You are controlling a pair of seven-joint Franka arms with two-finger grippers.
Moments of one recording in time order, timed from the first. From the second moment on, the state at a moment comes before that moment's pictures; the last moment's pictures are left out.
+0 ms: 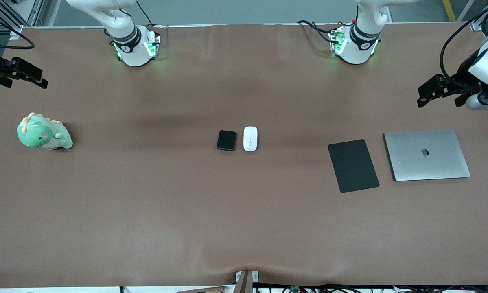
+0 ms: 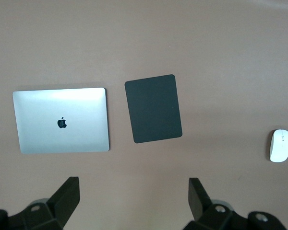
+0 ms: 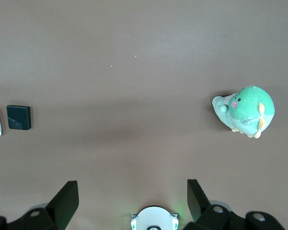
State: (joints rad) left arm 0.01 -0.03 -0.11 -1.57 -0.01 1.57 -0.10; right arm 0.02 -0.07 -0.05 -1.54 0.04 1.36 0.03
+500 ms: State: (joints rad) left arm 0.01 -0.03 -0.11 -1.57 -0.01 1.56 -0.10; right arm 0.02 -0.07 -0.05 -1.54 0.04 1.35 0.03
